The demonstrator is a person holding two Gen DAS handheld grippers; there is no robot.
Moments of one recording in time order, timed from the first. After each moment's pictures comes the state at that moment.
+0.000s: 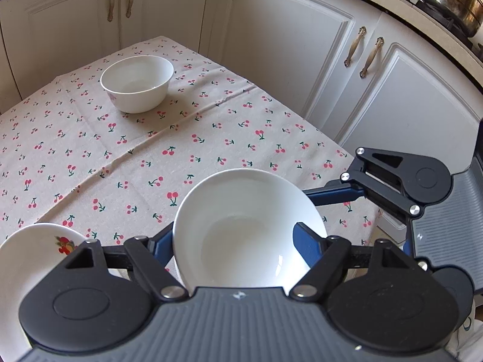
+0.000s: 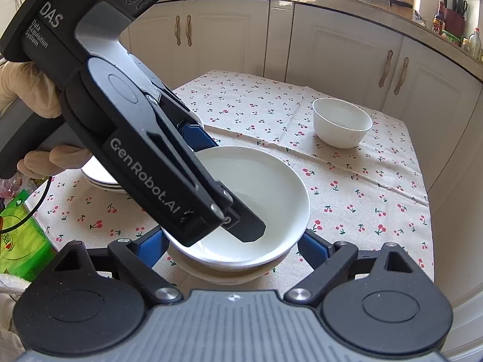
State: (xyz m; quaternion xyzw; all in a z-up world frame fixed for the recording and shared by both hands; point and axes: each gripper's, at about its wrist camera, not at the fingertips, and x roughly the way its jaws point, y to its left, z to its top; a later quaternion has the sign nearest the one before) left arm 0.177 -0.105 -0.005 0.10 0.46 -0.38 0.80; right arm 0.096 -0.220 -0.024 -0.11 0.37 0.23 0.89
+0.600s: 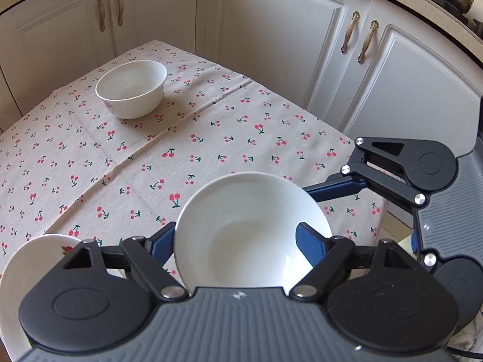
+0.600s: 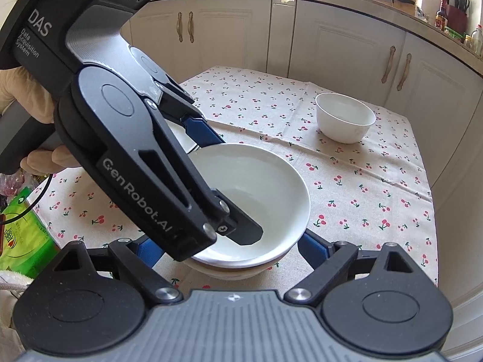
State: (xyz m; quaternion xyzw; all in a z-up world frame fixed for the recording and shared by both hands) left arm 0.173 -0.113 -0.007 0.15 0.44 -0.38 0.80; right arm 0.095 -0.217 -0.029 -0.11 0.37 0.24 0.89
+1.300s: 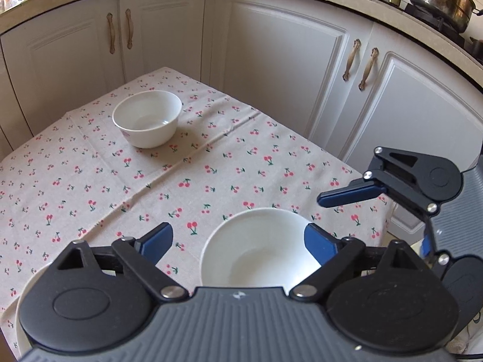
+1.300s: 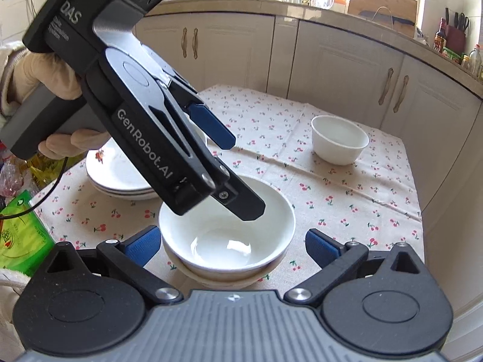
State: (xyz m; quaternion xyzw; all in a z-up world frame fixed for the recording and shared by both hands) left arm 0.182 -0.097 0.017 0.13 0.40 -0.38 0.82; right arm 0.085 -0.224 -0.010 -0.12 0.33 0.24 0.91
